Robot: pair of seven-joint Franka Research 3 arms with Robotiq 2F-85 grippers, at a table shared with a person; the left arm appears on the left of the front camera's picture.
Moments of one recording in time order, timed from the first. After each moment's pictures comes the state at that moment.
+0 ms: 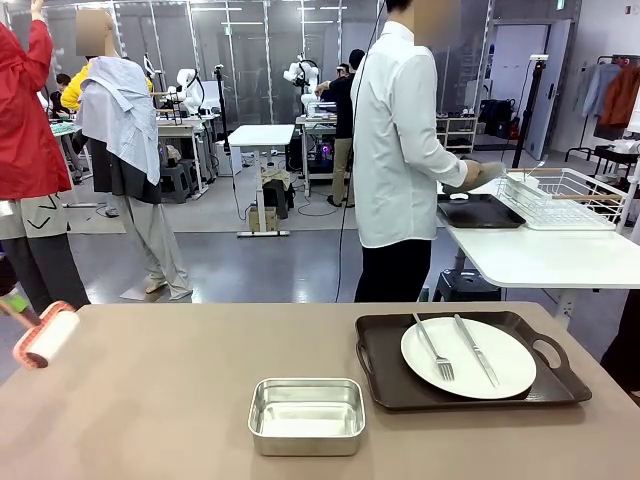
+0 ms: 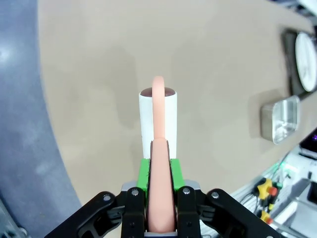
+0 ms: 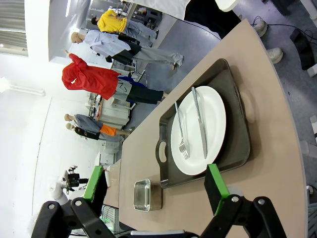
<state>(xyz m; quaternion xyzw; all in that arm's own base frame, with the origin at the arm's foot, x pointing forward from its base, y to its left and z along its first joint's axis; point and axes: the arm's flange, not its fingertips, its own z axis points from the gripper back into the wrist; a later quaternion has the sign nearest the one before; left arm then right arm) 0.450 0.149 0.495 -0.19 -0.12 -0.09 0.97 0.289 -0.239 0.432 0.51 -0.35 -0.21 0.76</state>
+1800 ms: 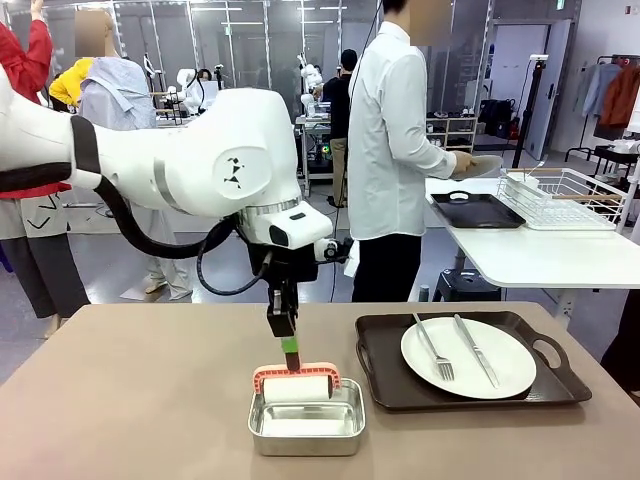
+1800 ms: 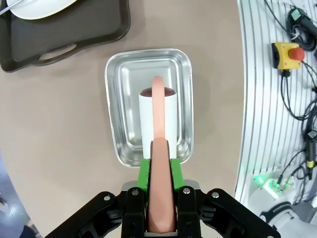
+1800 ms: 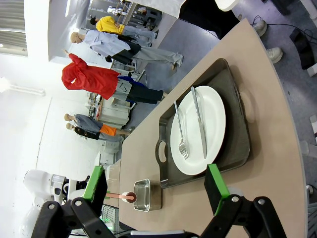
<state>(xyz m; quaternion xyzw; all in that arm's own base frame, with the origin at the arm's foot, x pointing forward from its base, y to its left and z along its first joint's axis) 0.396 -0.354 0.490 -0.05 -0.03 -0.73 0.69 0.289 -0.239 0.432 0.51 -0.35 -0.21 0.76</state>
